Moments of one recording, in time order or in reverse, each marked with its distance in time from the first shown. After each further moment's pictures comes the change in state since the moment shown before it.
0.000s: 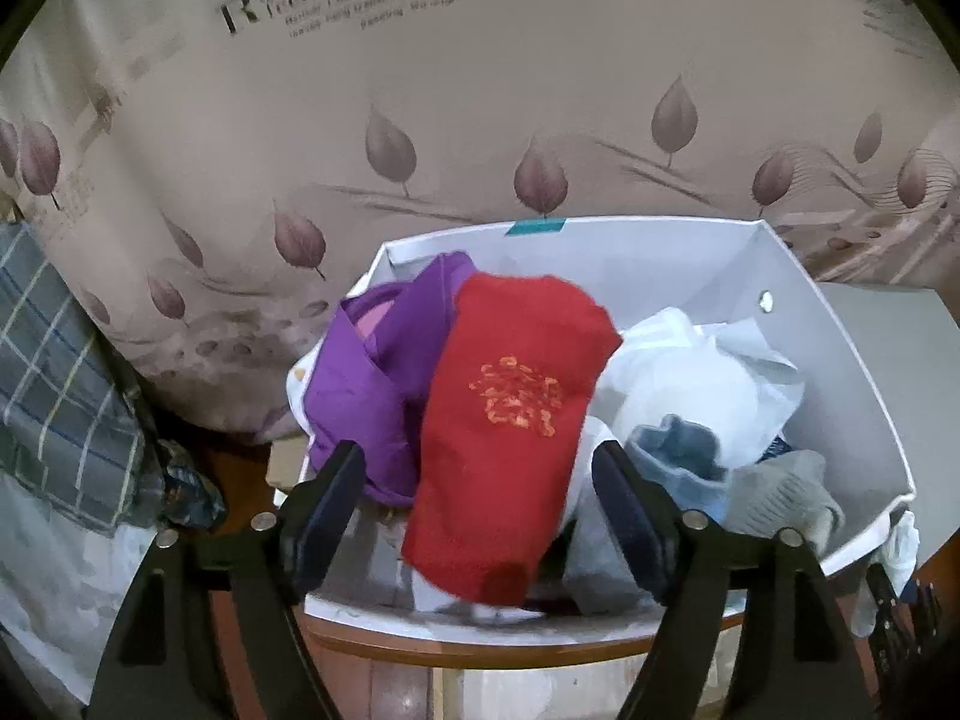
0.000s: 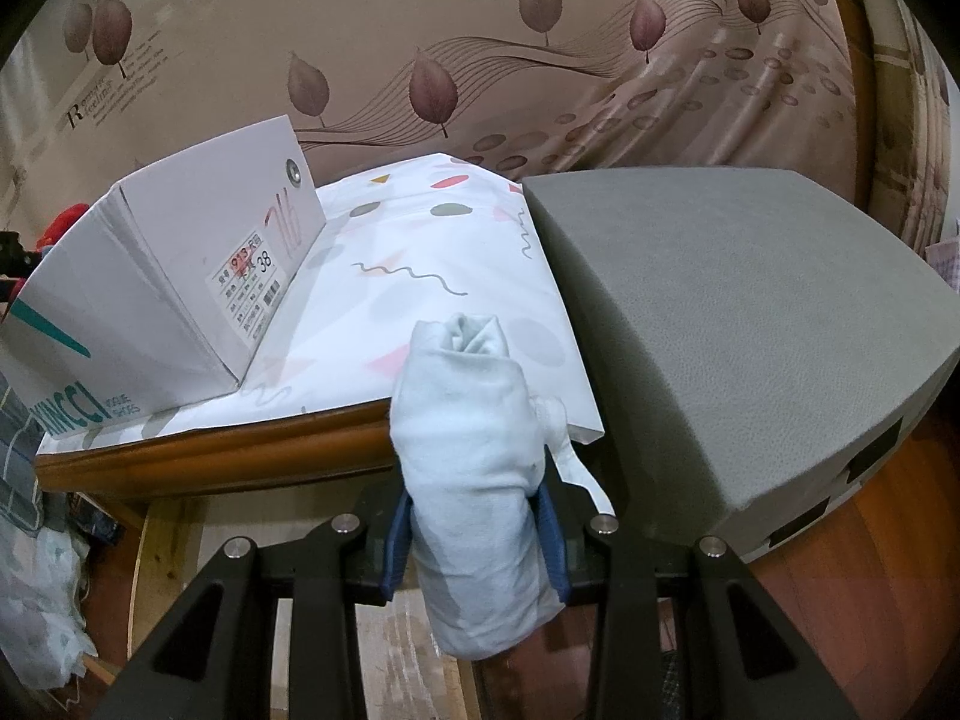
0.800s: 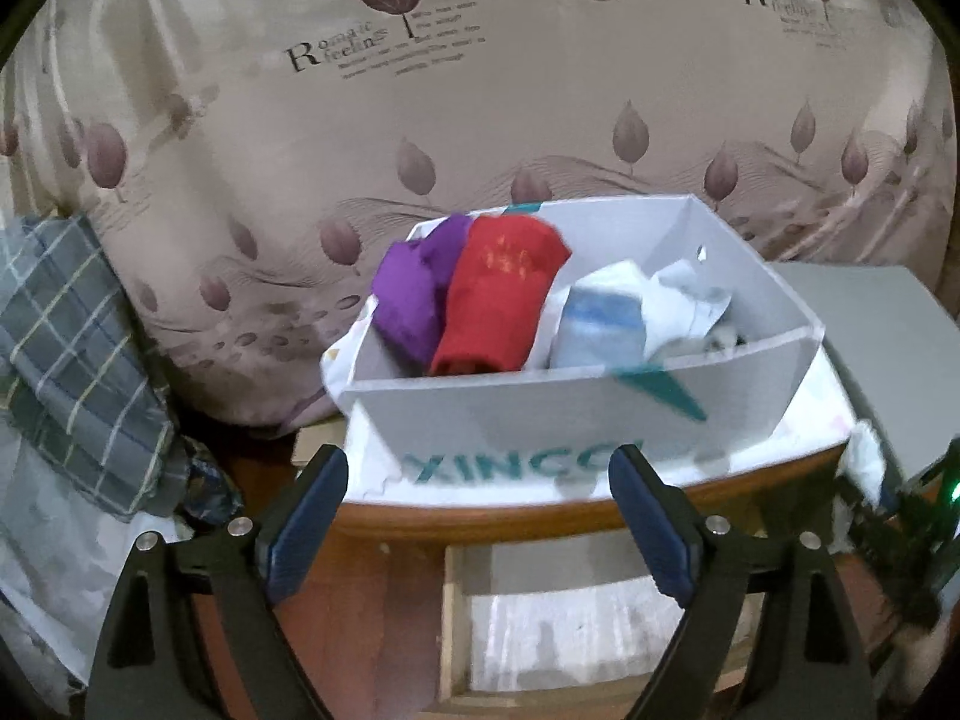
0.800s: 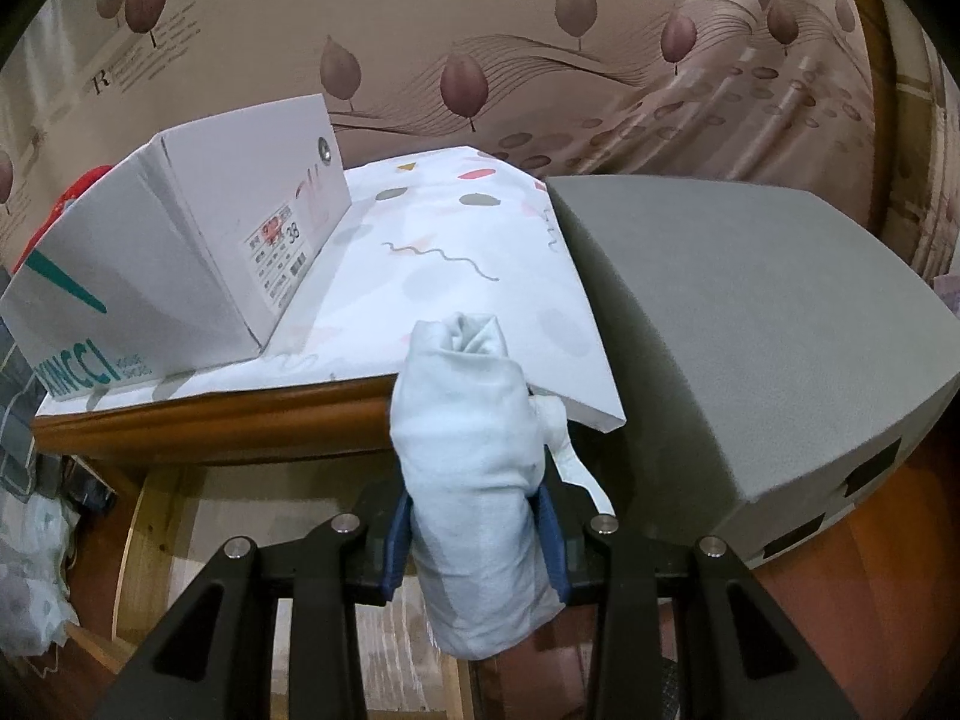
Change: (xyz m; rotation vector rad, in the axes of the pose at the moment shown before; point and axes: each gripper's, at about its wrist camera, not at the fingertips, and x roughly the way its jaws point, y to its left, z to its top) left arm -0.086 -0.005 -0.099 0.009 -0.112 0.037; right arm -0.004 0.010 -0.011 -0.074 0.006 0.010
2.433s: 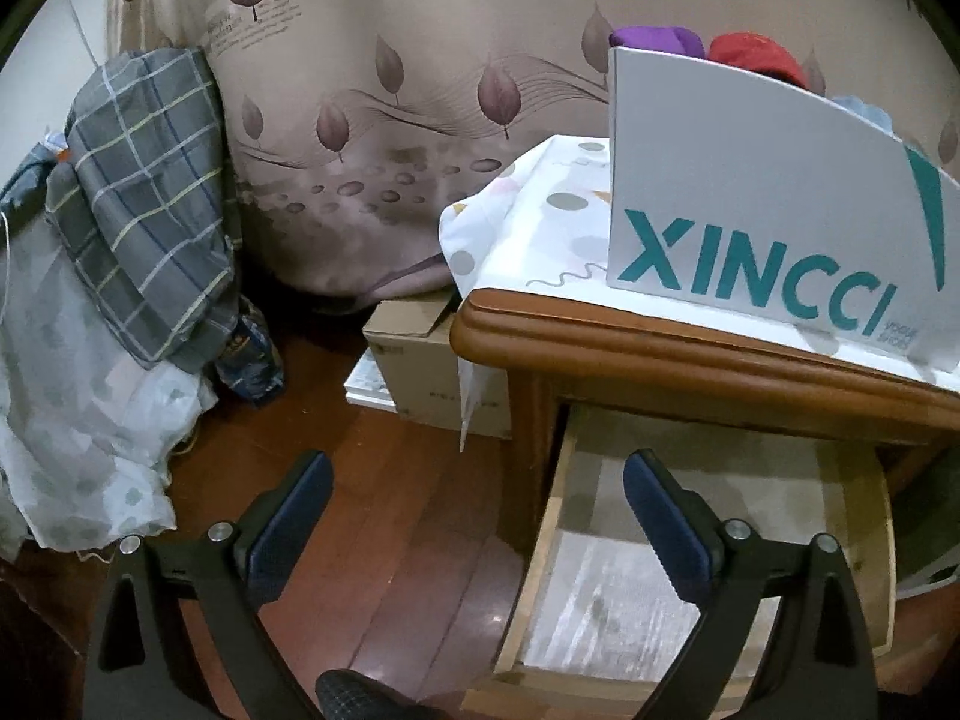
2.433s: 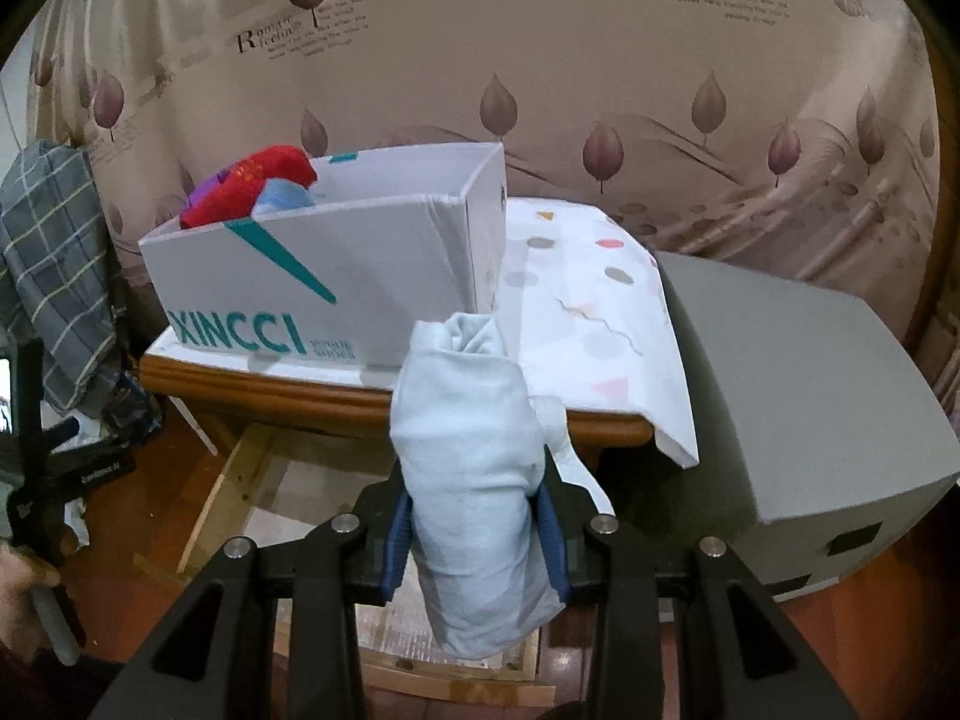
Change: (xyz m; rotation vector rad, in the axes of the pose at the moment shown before) left arm 0.084 0.078 -0.126 -0.282 0.086 0.155; right arm -0.085 0.080 0.013 -0.217 -0.041 0.102
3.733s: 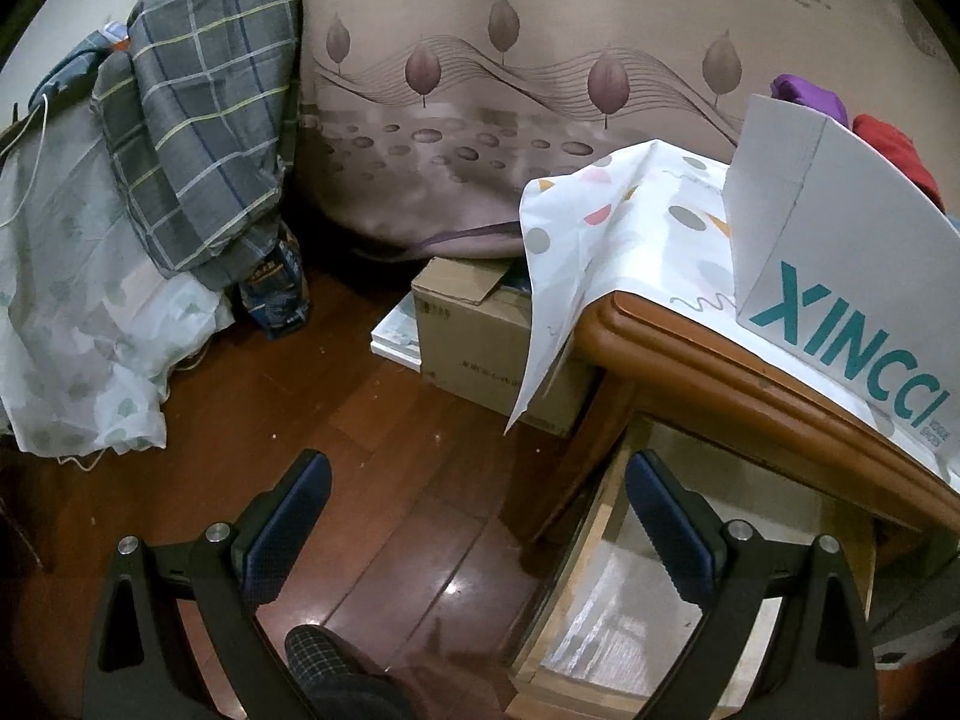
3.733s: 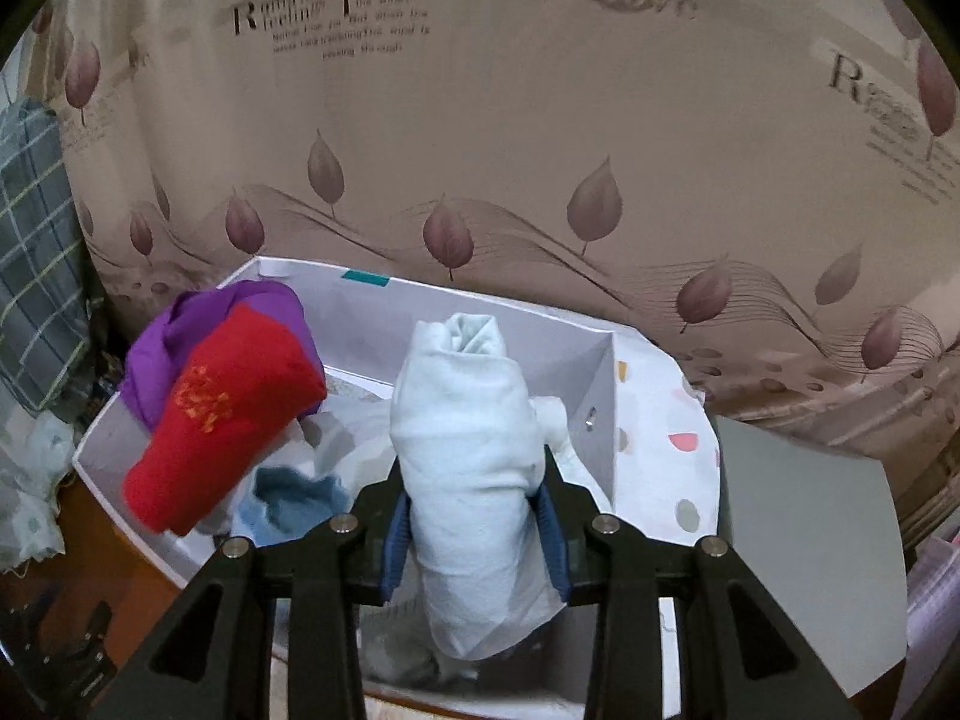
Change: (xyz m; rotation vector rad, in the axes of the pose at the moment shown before) left arm 0.013 0.058 0.001 -0.224 0.077 0.021; right arm 0.113 0.080 0.194 -0.164 0.095 -0.057
